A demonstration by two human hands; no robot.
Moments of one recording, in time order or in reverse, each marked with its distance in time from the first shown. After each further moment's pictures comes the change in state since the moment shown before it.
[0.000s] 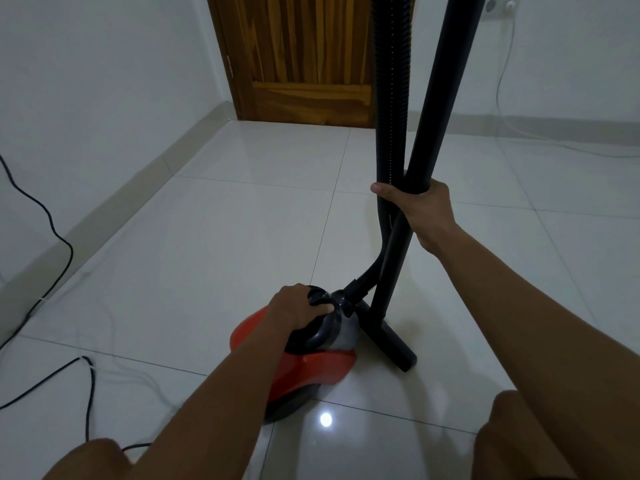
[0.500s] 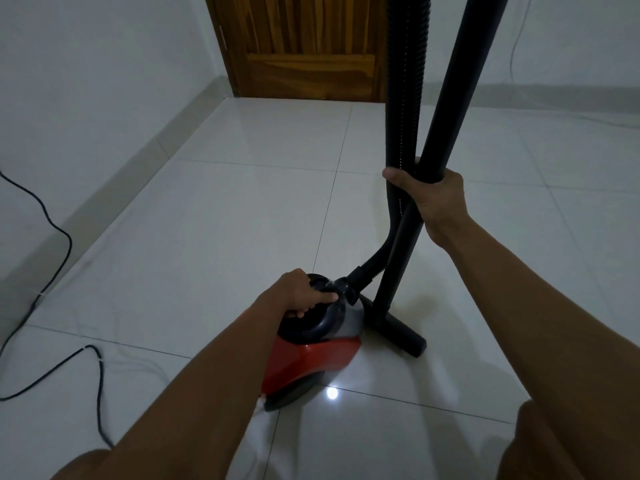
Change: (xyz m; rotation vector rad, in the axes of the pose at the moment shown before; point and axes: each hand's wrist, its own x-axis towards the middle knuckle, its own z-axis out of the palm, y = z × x) left_hand 0.006 0.007 -0.023 -0.188 -0.215 -0.110; right_hand 0.004 0.012 -0.004 0.096 0.006 0.014
